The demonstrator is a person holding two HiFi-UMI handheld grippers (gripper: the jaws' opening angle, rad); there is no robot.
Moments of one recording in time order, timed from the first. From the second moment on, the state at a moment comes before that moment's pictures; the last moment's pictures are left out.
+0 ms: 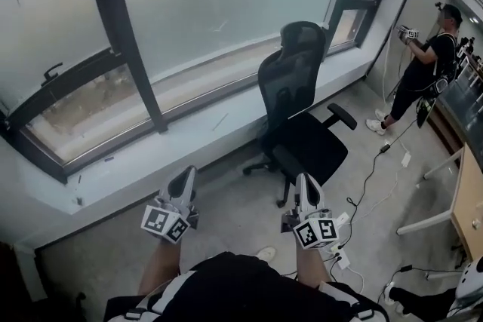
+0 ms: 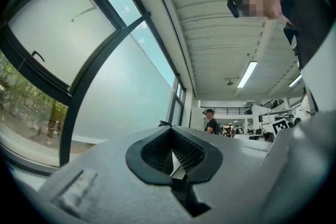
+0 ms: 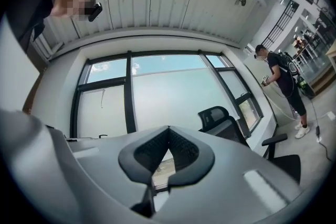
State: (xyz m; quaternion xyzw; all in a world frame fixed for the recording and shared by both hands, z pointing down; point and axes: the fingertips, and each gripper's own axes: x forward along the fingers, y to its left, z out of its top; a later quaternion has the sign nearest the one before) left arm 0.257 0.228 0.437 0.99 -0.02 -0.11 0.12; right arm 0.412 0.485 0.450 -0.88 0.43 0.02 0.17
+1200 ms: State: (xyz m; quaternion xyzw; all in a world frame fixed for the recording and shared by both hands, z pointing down) left arm -0.064 0.129 0.455 0.90 -0.40 -0.13 0.06; right arm 0.230 0.204 0.459 -0.65 0.73 -0.05 0.17
